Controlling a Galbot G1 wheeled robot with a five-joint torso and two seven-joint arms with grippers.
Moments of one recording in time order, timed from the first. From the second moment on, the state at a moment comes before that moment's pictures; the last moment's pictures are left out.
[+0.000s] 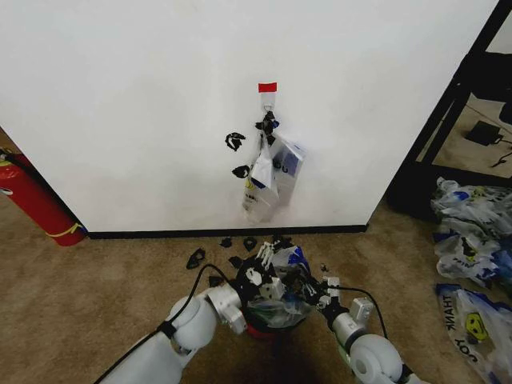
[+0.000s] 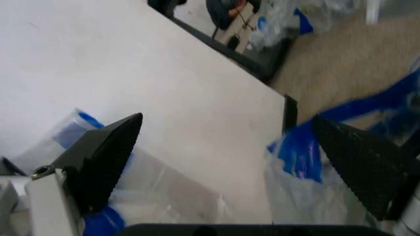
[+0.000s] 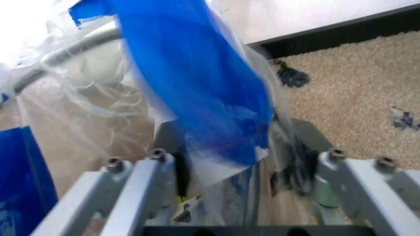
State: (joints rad) left arm 1.01 -1.08 0.08 -1.79 0.62 -0.30 0.15; right arm -1.34 1.03 0.13 1.81 0.79 -0.12 0.10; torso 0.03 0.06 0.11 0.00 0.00
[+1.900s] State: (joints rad) left arm 0.95 -1.11 0.11 -1.68 0.53 -0.25 0.12; right arm -1.37 1.03 0.13 1.85 0.77 -0.12 0.06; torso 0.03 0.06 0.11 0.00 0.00
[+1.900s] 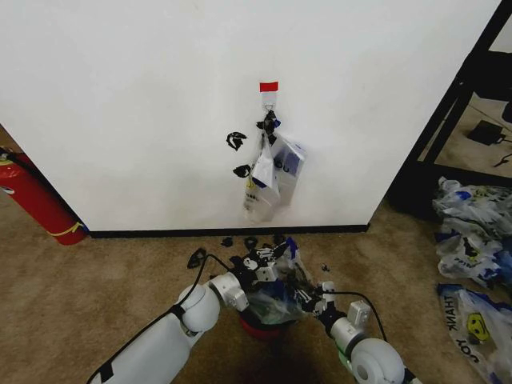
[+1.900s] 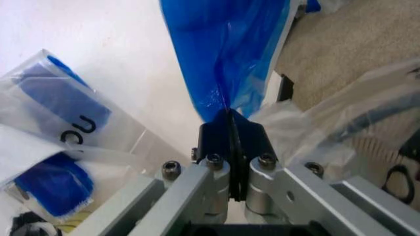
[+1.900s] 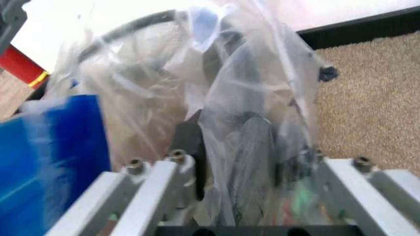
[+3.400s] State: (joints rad) left arm 1.05 -1.07 -0.02 -1.80 0.53 -0.19 0.05; right arm -1.32 1.07 0.22 1.55 0.89 0.39 -0.52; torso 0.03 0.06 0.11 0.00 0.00
